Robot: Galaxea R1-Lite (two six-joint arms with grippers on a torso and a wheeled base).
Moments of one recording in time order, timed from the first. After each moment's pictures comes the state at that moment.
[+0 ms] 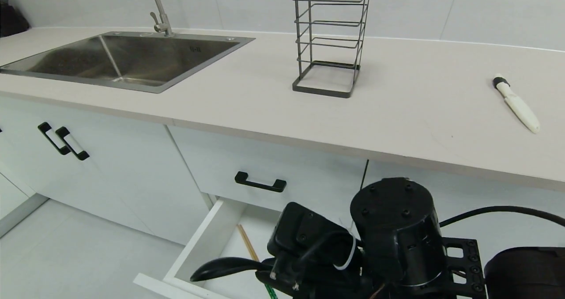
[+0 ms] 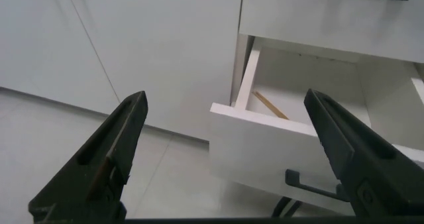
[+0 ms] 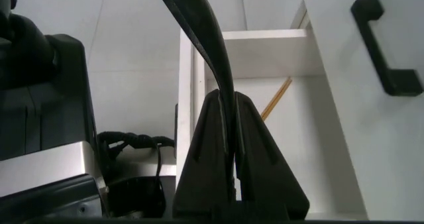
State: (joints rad) left arm 0.00 0.00 0.00 0.00 0.01 -0.03; right arm 1.11 1.77 -0.88 -0.52 0.08 -0.21
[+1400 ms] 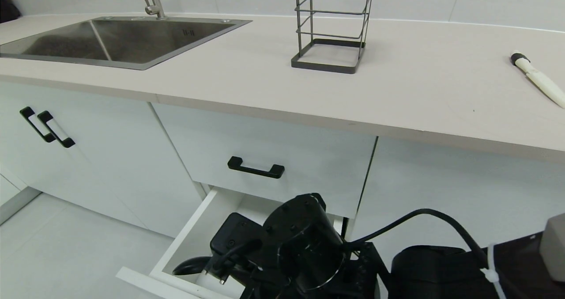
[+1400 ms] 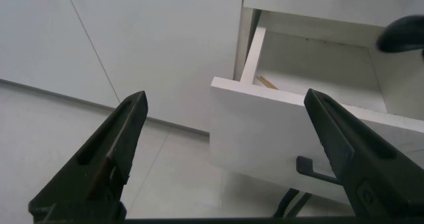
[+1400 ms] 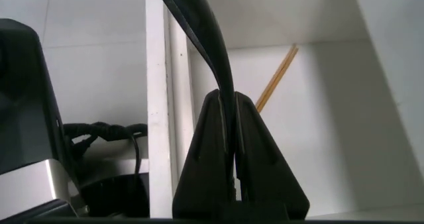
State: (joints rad) left arm 0.00 0.00 0.00 0.00 0.01 -0.03; right arm 1.15 2.01 -1.15 -0.38 -0.09 -0.17
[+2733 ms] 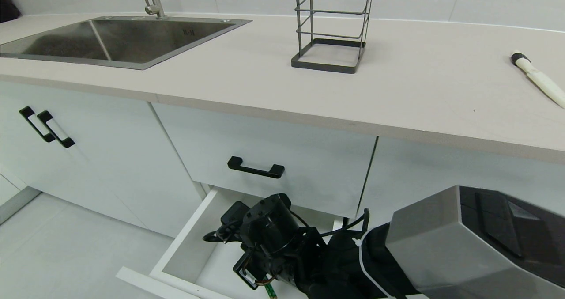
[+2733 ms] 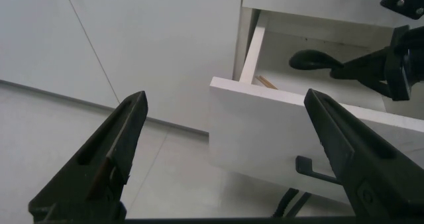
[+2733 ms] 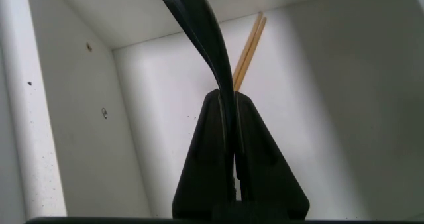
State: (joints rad) left arm 0.00 0.00 0.00 0.00 0.01 -0.03; right arm 1.05 2.32 -1.41 -0.37 -0.18 -0.14
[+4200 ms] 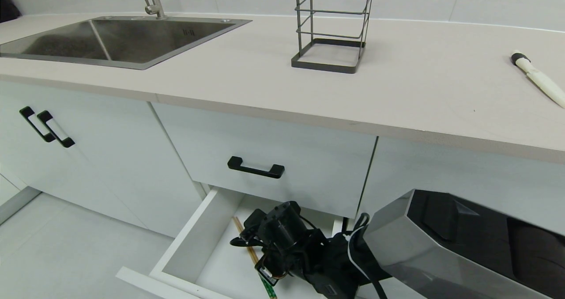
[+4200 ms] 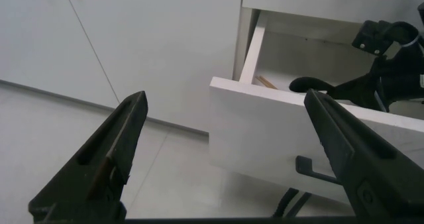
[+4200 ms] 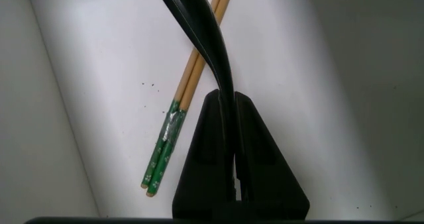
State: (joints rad) left arm 0.00 0.00 0.00 0.00 0.01 -0.03; right arm 0.97 2.43 -1.41 -0.37 -0.17 -0.14
